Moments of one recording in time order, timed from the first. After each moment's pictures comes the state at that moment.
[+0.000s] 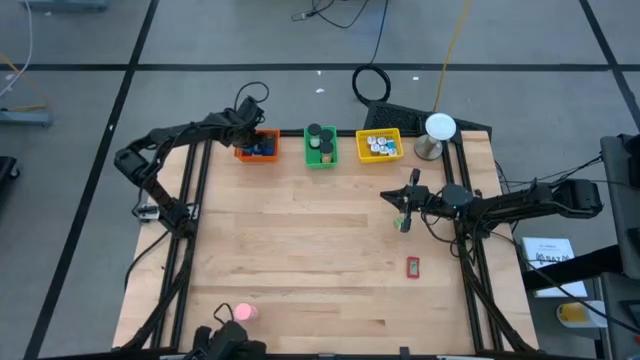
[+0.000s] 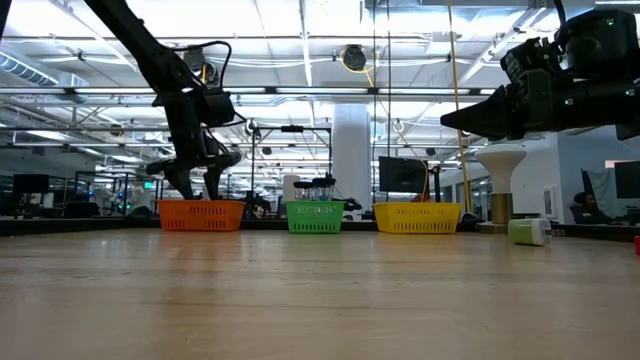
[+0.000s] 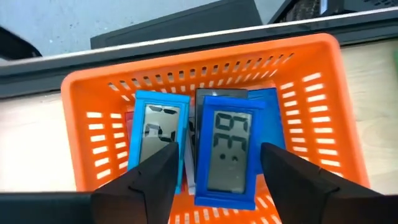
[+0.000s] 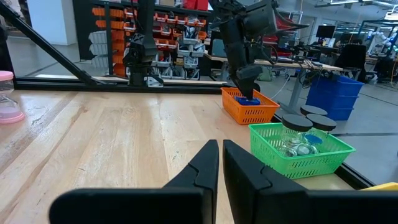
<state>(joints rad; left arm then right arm) 0.89 1.64 1.01 -0.48 -0.10 -0.47 -0.14 0.95 0.02 0.94 0.08 -0.09</state>
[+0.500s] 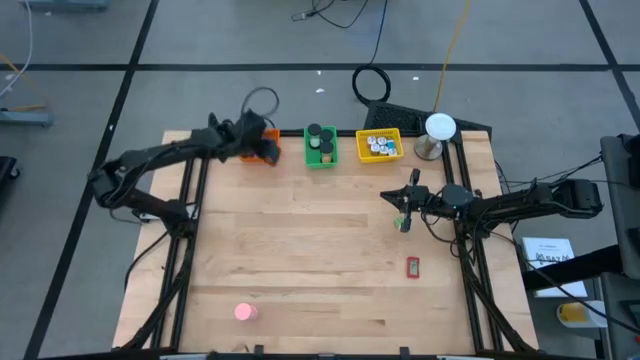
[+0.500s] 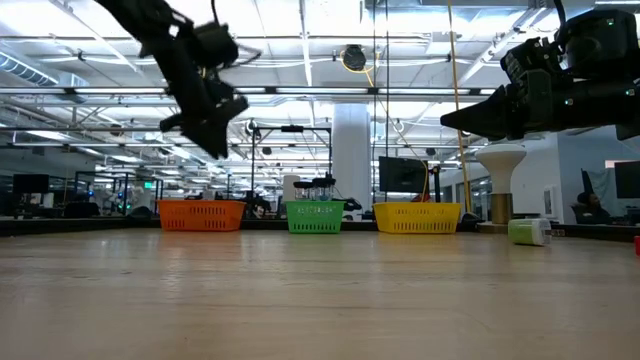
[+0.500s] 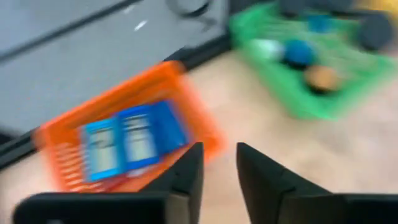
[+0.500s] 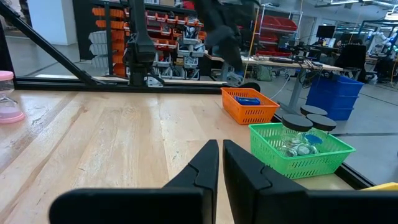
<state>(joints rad) 0.61 1.36 0.96 -0.50 -0.23 -0.34 -0.14 0.95 0.02 0.94 0.08 -0.09</state>
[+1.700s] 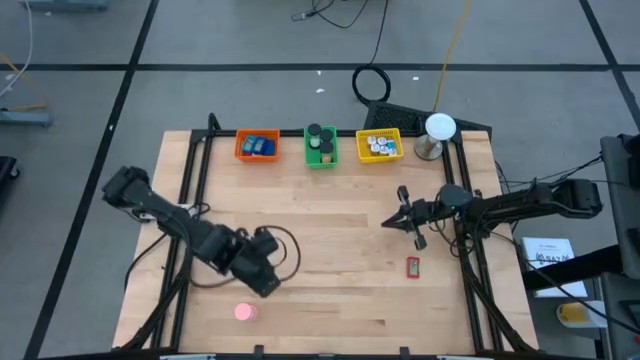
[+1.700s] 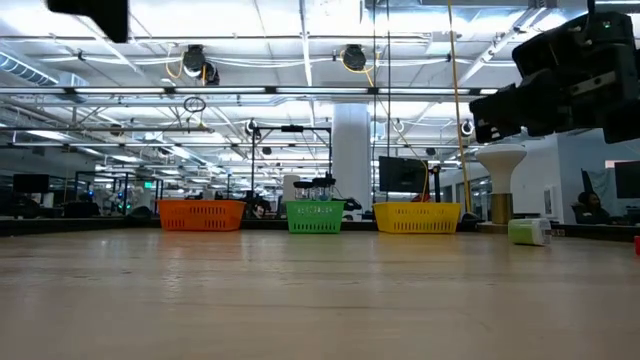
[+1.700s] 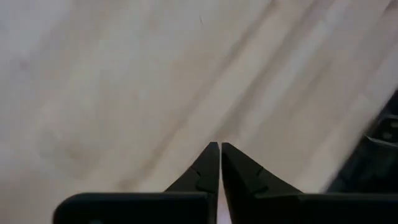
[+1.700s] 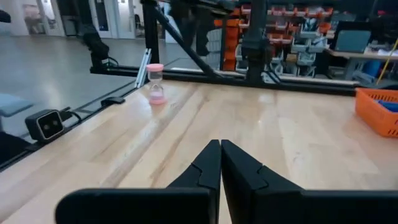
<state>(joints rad) -0.53 1.56 1.38 -1.08 -0.20 -1.17 -0.14 0.96 0.03 0.90 -0.41 -0.03</state>
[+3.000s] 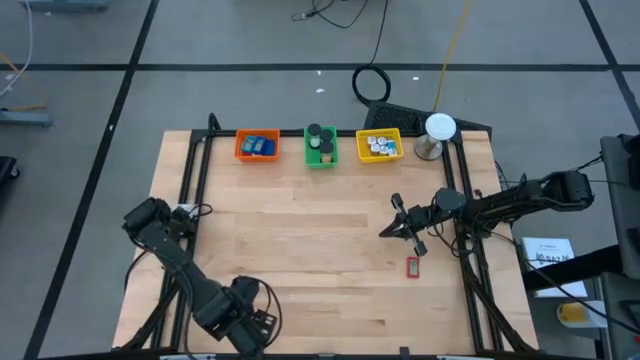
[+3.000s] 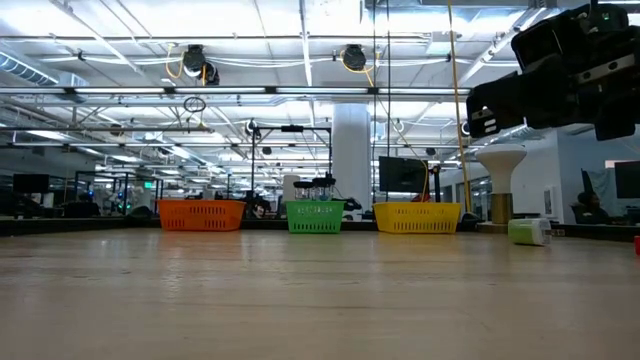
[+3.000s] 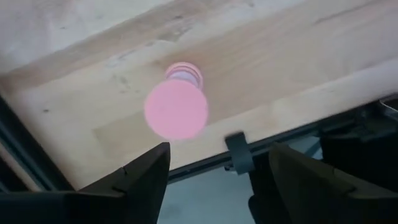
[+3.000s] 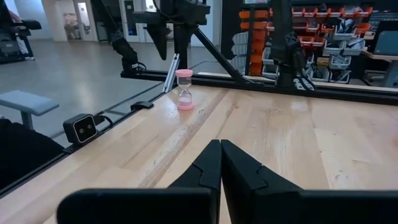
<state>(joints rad) -0.79 1.88 1.72 -1.34 0.05 -2.01 -0.06 1.09 0.06 1.01 -0.44 -0.01</state>
